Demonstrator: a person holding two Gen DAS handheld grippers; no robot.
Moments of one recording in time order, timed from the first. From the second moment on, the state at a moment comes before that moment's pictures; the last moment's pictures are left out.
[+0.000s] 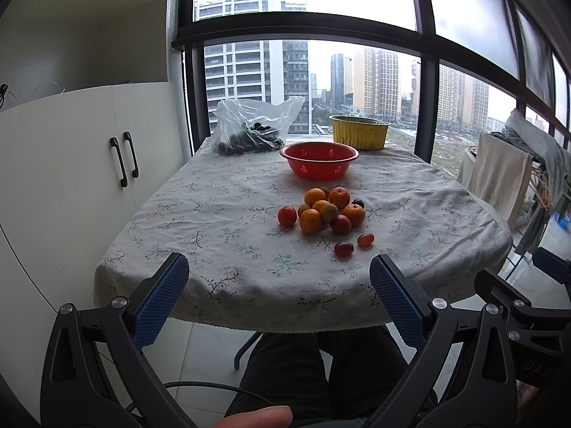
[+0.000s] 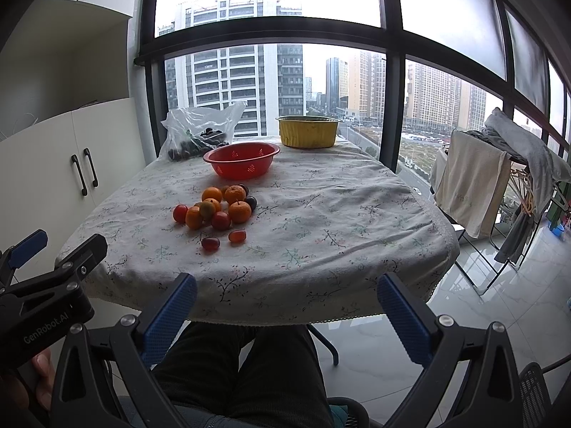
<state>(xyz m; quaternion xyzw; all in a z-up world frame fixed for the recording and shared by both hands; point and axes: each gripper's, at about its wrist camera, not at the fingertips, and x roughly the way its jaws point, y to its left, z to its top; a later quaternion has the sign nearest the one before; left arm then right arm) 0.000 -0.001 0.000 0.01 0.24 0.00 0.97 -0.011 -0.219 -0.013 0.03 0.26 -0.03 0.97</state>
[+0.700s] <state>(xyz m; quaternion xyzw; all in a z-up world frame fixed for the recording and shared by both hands) 0.000 -0.001 0.000 0.01 0.24 0.00 0.97 -0.011 -0.216 -0.017 0.03 0.26 -0.03 0.97</state>
